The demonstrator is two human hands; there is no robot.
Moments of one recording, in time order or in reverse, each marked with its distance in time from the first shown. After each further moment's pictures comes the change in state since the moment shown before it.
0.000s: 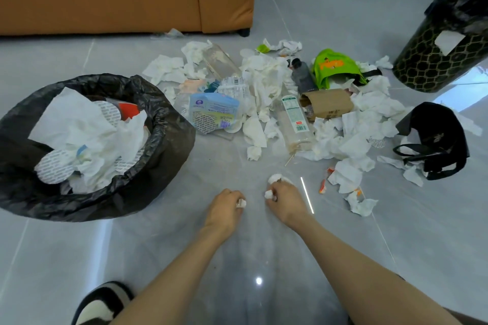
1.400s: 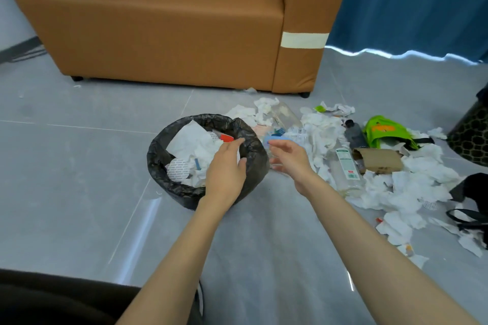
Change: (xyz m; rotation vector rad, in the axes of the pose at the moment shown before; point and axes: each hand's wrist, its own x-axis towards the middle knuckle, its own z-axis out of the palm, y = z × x) left_hand -0.098 0.009 -0.207 -0.149 0.687 0.021; right_hand -0.024 -0.226 -0.101 0.942 0.009 -0.071
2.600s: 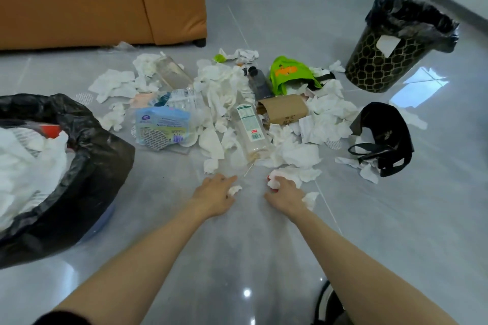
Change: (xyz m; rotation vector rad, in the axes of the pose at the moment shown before) left_hand 0.003 0.017 0.281 0.430 -0.975 0.234; right_hand 0.019 0.209 -0.214 -0.721 0.223 0.480
